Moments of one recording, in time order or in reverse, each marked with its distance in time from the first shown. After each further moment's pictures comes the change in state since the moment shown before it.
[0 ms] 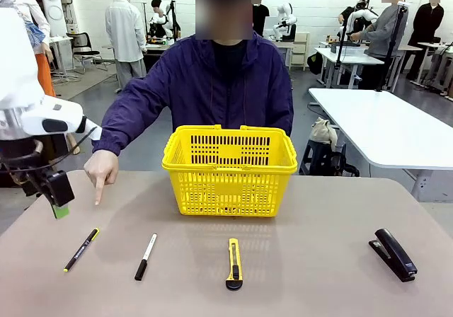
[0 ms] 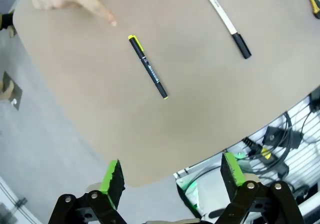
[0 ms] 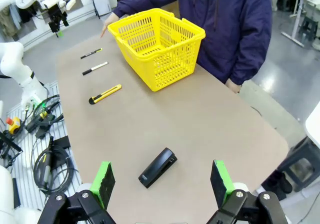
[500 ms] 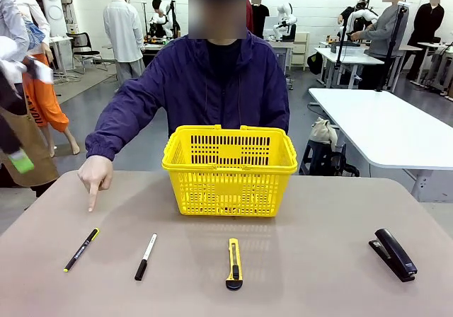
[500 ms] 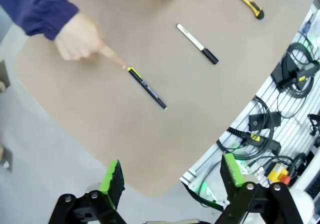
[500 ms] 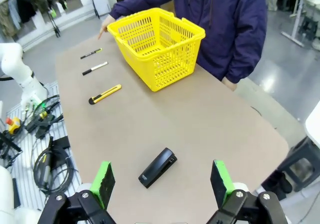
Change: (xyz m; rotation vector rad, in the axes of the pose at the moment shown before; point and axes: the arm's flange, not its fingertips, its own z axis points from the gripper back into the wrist) left arm -0.016 0.073 0.079 -0.191 -0.129 -0.231; right arm 0.000 0.000 0.000 -0.001 0.000 -0.001
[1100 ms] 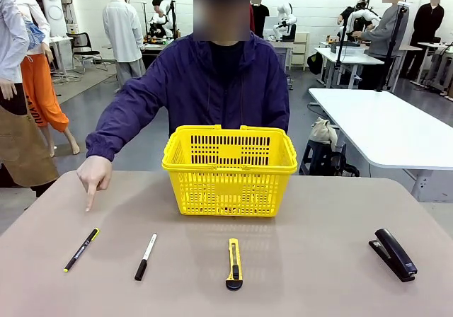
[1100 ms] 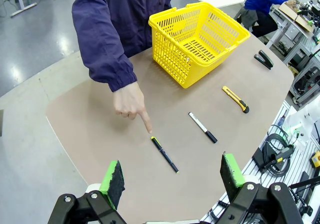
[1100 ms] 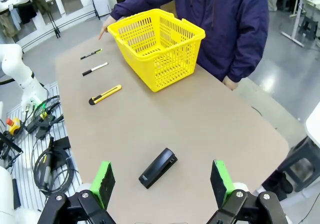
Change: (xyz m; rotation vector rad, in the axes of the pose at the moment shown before) left arm -0.139 0.127 0.068 -0.167 -0.694 0.145; right arm -0.001 0.000 0.000 0.001 -0.003 -0.003
